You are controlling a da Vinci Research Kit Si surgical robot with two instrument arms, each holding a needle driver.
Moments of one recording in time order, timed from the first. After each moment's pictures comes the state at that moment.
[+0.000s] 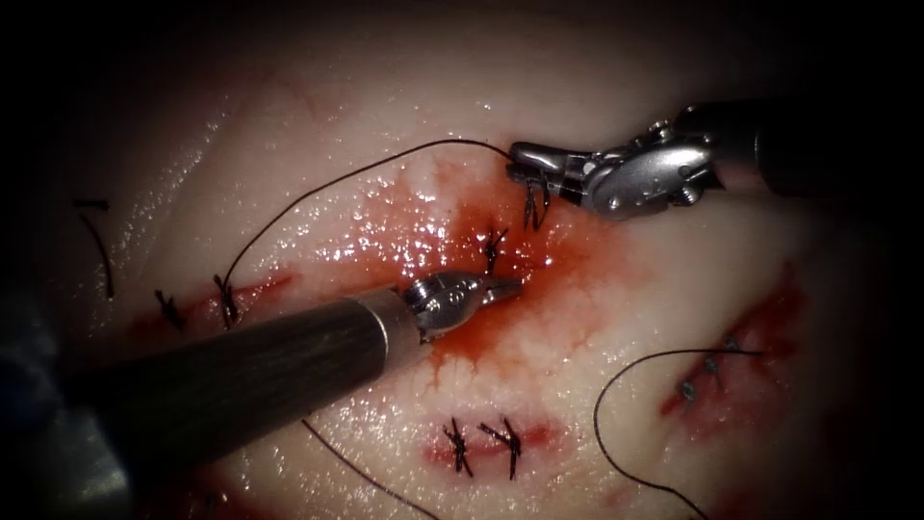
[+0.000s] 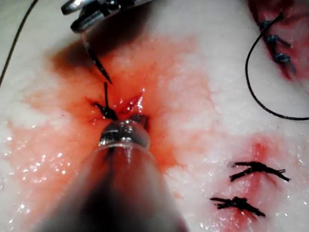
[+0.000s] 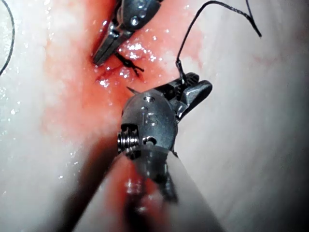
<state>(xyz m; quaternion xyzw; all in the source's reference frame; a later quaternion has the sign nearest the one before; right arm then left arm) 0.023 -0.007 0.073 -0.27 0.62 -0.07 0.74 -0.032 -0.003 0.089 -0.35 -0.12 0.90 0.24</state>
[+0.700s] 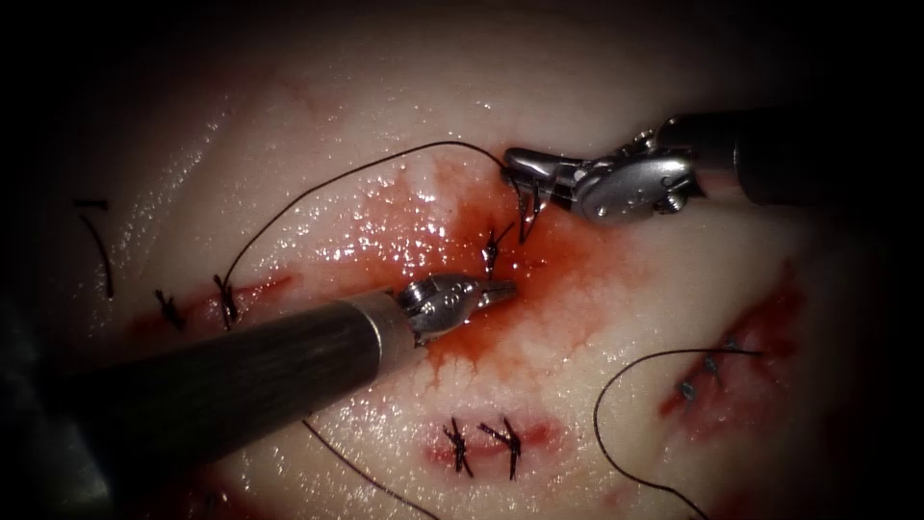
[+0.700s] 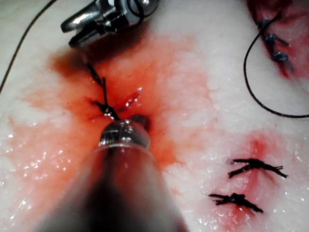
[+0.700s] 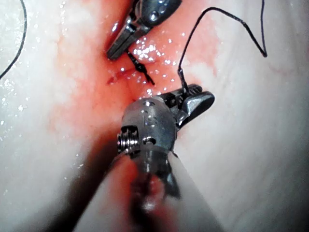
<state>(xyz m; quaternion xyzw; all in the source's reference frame) 0.023 -0.008 0.077 -0.32 0.58 -0.12 0.74 -0.032 -0.003 0.088 -0.35 -0.12 0.90 0.24</state>
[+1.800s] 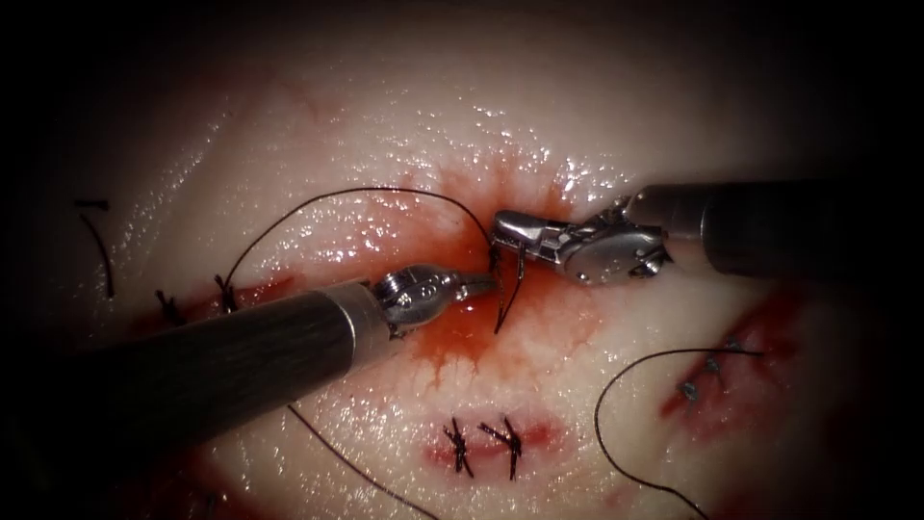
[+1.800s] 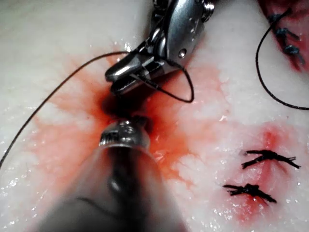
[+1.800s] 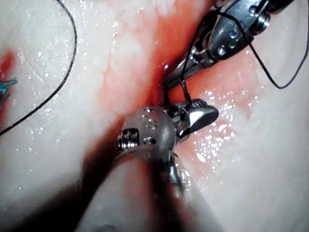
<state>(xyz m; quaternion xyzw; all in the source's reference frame) 0.022 -0.016 0.083 -0.32 0.55 -0.18 0.75 -0.030 -0.002 0.088 -0.34 -0.12 0.90 0.24</state>
